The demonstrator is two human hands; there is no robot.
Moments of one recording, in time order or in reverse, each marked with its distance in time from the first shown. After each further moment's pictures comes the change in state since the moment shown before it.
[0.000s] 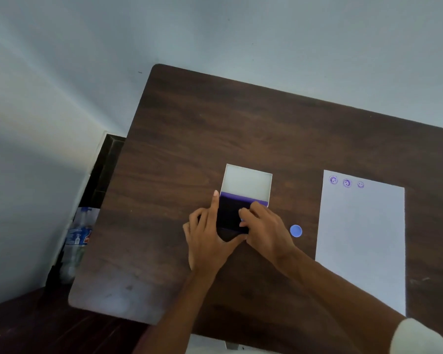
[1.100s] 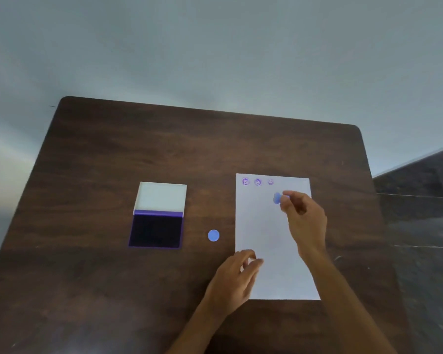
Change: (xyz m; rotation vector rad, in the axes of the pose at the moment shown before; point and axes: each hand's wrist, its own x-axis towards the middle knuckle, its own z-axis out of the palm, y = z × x) left_hand -0.082 0.148 0.107 -0.188 -0.221 0.777; right_hand -0.112 0.139 -0.136 0.563 0.586 0.982
